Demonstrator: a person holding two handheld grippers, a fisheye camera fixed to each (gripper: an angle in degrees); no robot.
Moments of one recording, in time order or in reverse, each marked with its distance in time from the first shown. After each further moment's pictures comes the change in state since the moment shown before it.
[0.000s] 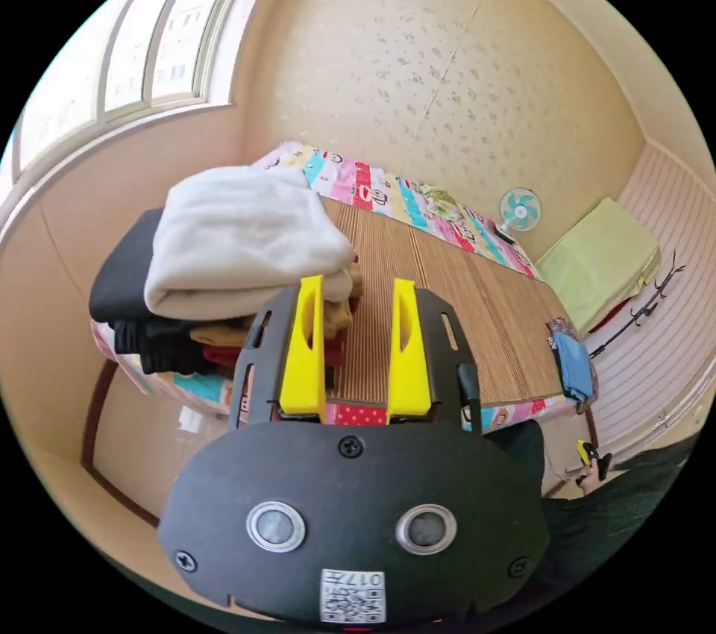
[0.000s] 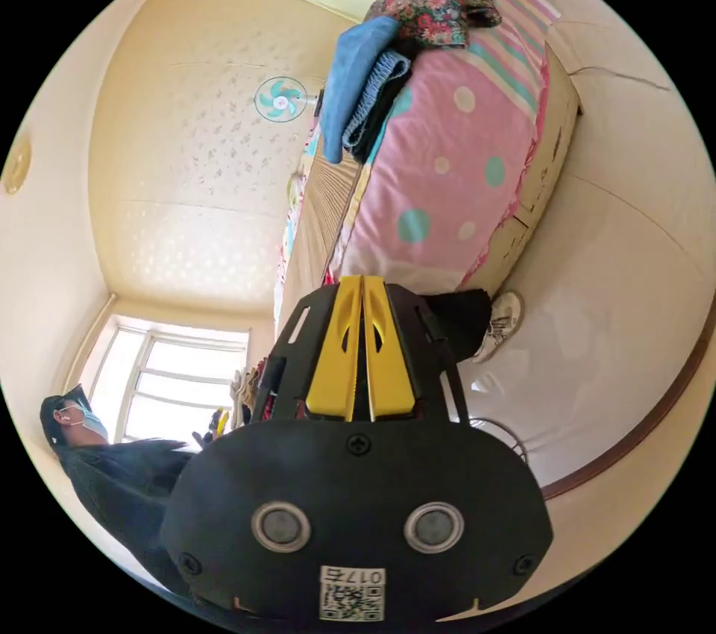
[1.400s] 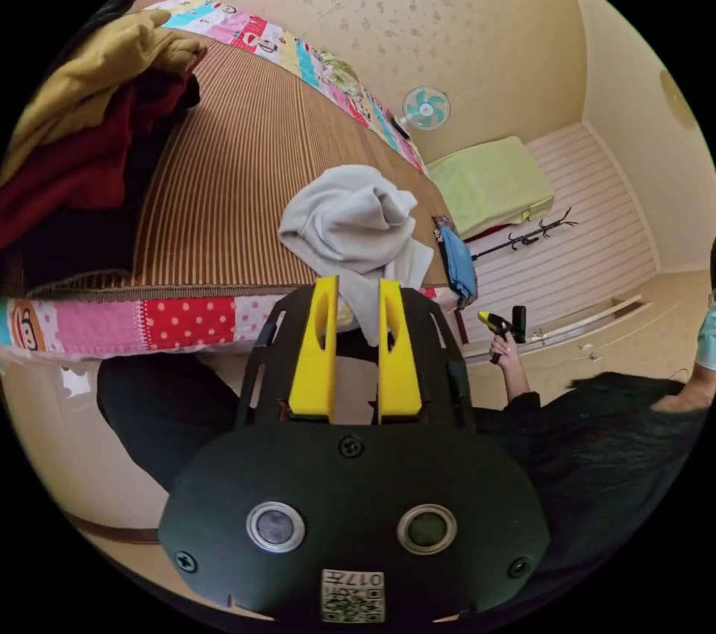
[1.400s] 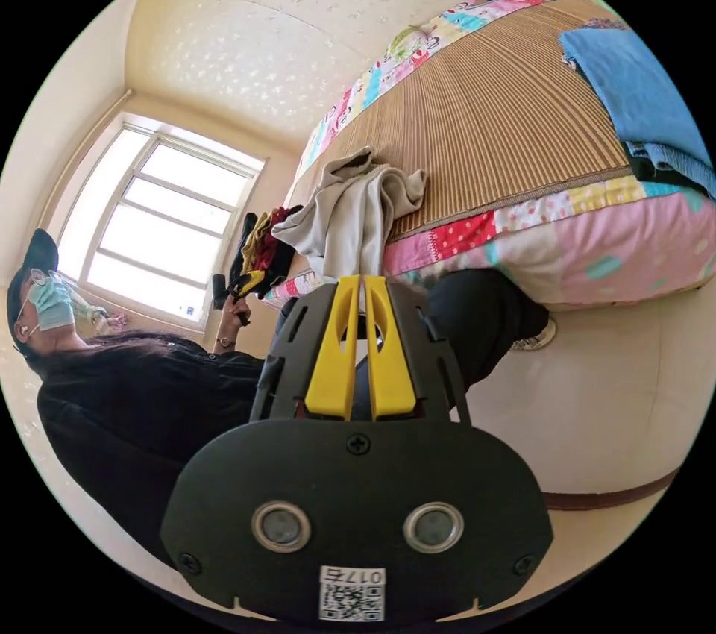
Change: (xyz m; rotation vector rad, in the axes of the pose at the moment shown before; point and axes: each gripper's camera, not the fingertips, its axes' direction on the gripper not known) left arm 0.210 0.243 0.135 -0.482 0.618 0.003; right arm -0.146 0.115 0.191 -0.577 0.034 -0.512
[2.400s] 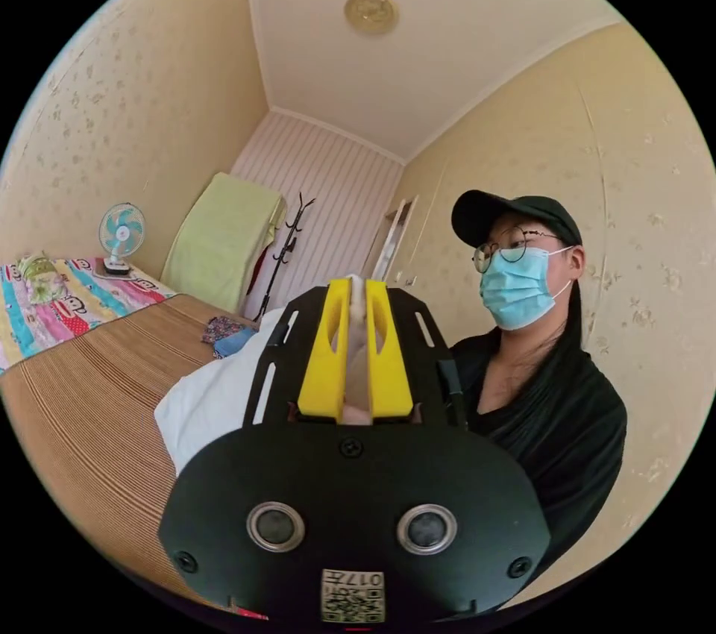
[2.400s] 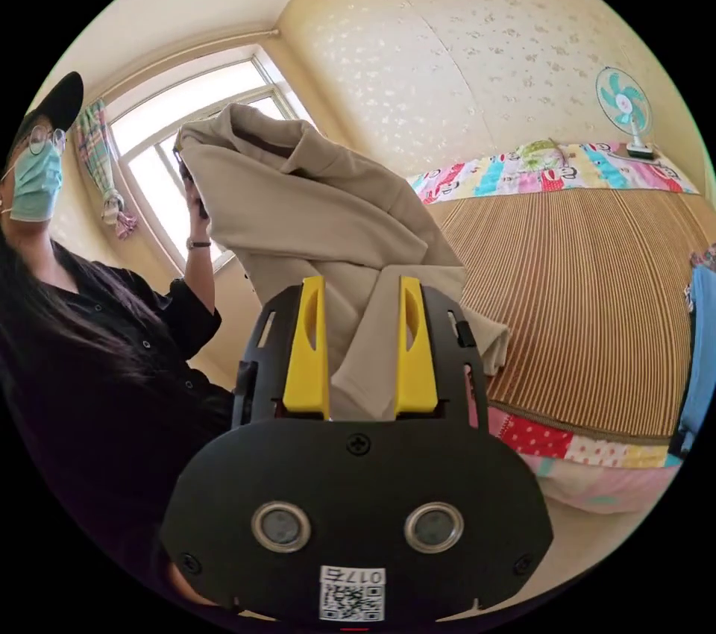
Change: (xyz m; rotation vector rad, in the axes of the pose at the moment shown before) left arm 0.268 -0.149 -0.199 0.126 0.777 0.874; right arm -0.062 0.106 0.126 0.224 0.000 -0.568
